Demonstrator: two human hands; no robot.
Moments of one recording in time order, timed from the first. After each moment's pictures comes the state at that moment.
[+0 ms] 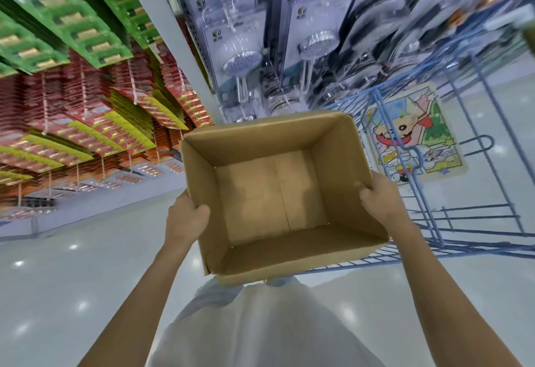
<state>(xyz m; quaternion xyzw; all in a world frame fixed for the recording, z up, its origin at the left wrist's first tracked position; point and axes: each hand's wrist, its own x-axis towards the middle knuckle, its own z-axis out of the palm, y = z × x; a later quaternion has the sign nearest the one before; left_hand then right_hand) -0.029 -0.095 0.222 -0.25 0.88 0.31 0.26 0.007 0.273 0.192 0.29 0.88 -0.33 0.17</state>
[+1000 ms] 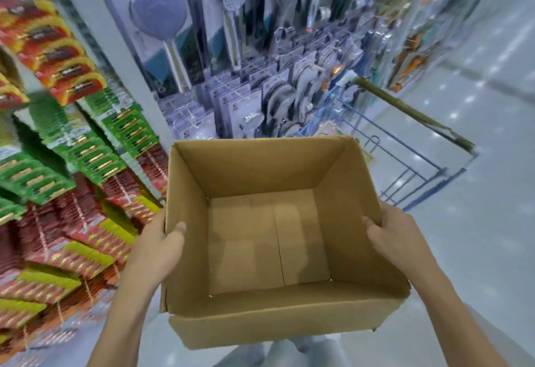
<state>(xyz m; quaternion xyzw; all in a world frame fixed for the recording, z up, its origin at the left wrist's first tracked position) -0.019 -0.147 0.409 -0.01 0.90 0.36 0.23 0.167 0.167 0.382 0.43 0.84 -0.33 0.00</state>
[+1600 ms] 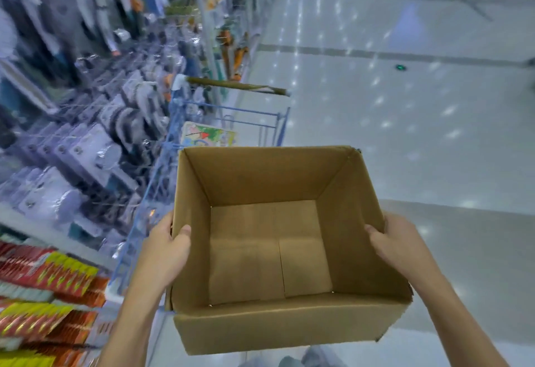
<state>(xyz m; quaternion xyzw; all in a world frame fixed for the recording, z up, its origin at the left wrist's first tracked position) 0.087 -0.075 0.415 0.31 0.83 0.33 0.32 0.431 0.045 0.389 0.70 0.63 -0.31 -0.11</state>
